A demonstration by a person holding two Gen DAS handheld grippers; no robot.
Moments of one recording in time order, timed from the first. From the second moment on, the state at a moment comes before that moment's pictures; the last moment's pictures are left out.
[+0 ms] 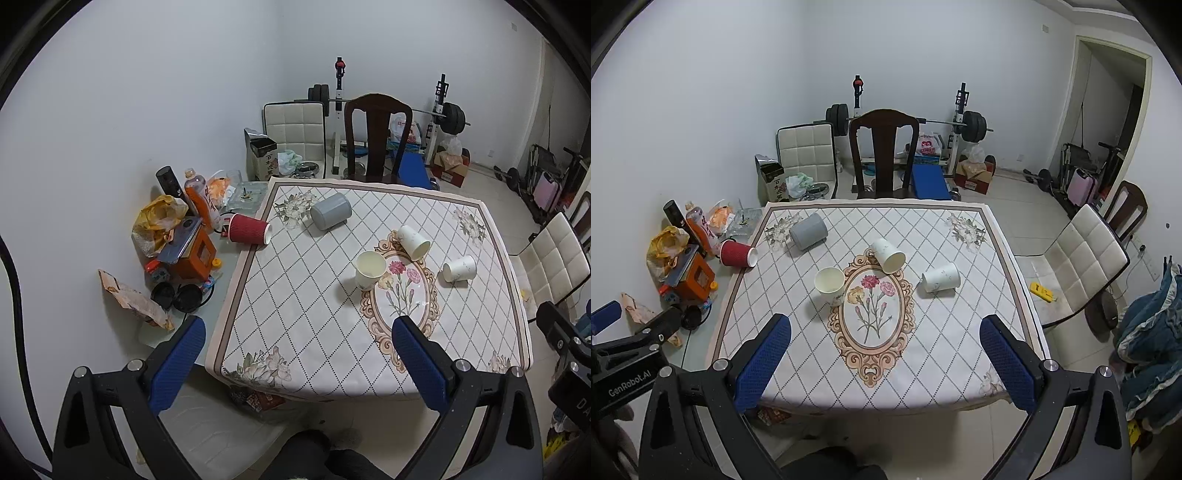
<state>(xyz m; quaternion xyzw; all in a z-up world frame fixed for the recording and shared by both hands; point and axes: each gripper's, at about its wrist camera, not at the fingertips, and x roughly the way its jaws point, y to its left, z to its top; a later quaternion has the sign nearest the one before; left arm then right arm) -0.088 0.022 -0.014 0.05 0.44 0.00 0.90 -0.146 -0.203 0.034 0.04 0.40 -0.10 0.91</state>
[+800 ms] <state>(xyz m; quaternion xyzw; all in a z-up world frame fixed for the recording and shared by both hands) -0.093 0.022 -0.010 0.04 0.44 0.00 0.90 -0.152 -0.204 0.031 0.05 0.40 -0.09 0.91</state>
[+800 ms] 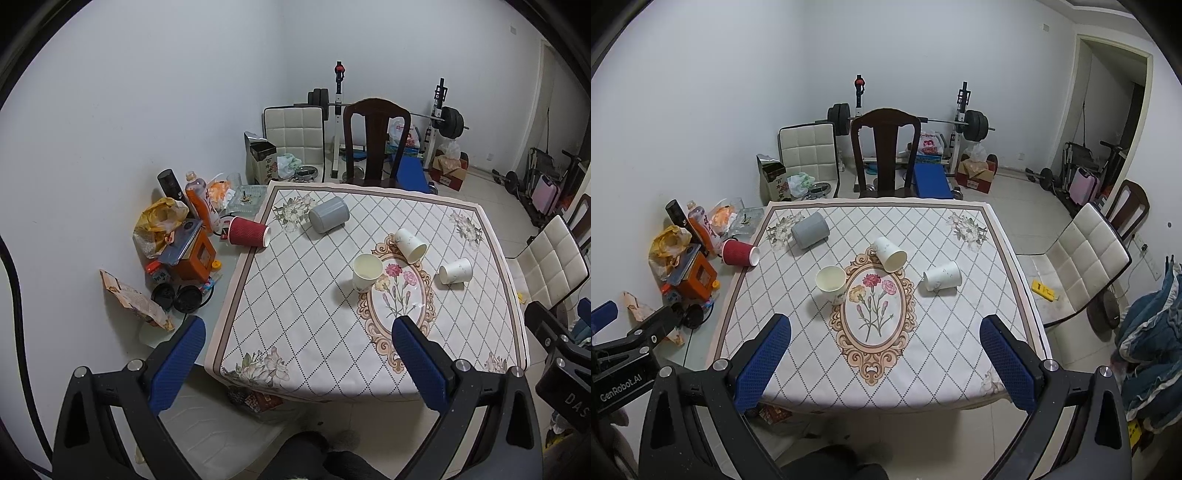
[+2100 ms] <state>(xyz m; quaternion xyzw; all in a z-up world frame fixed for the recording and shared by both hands) -0.096 0.022 -0.003 0.04 0.43 0.00 0.90 -0.145 -0.193 0.030 0.04 0.41 -0.08 0.91</state>
